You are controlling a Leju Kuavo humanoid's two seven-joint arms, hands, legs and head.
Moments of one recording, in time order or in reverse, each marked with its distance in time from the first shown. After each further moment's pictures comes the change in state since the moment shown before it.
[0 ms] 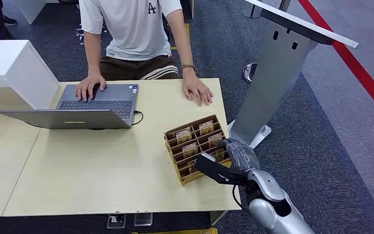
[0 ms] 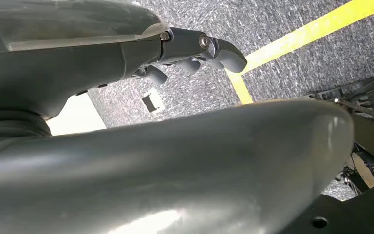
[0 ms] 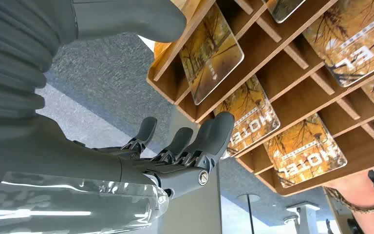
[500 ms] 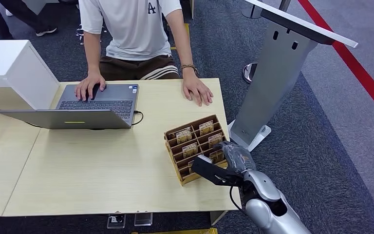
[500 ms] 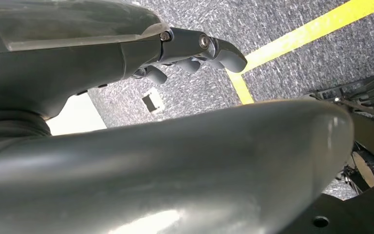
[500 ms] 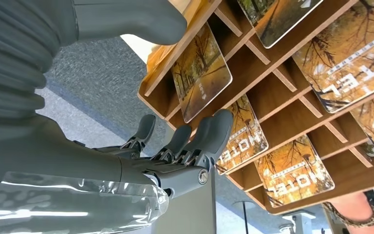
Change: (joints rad) left arm 0.000 0.000 0.000 0.000 0.000 -0.003 0.000; right arm -0.007 0.015 0.016 0.035 -0.004 -0.001 -0.015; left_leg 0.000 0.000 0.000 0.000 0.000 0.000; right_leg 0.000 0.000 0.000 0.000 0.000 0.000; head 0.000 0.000
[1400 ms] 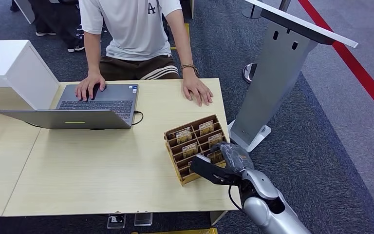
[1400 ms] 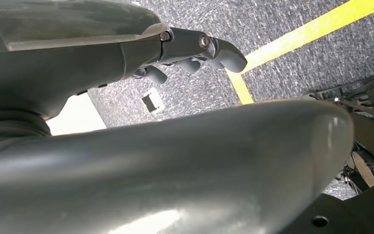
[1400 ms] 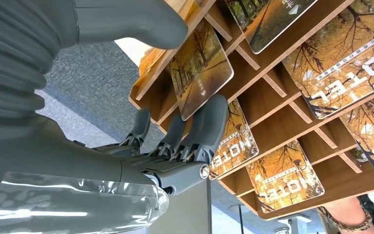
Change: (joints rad) left arm 0.000 0.000 0.000 0.000 0.000 0.001 0.000; right arm -0.018 0.006 0.012 0.029 -0.019 -0.006 -0.016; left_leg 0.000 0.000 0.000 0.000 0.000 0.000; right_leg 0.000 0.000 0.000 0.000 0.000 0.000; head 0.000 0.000
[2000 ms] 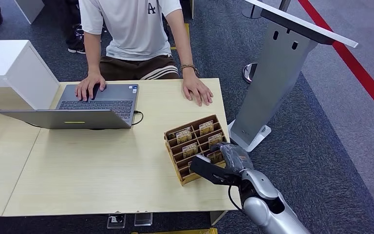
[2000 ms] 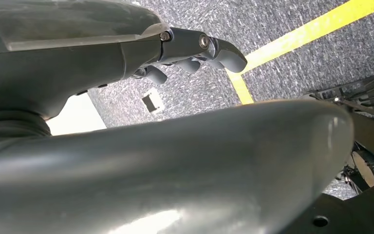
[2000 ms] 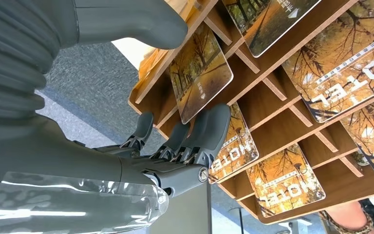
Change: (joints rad) left arm 0.000 0.000 0.000 0.000 -0.001 -0.001 0.000; right arm 0.000 0.002 0.000 0.006 -0.009 0.000 0.000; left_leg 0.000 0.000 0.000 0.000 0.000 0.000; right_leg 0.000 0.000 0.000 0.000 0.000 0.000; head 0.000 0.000
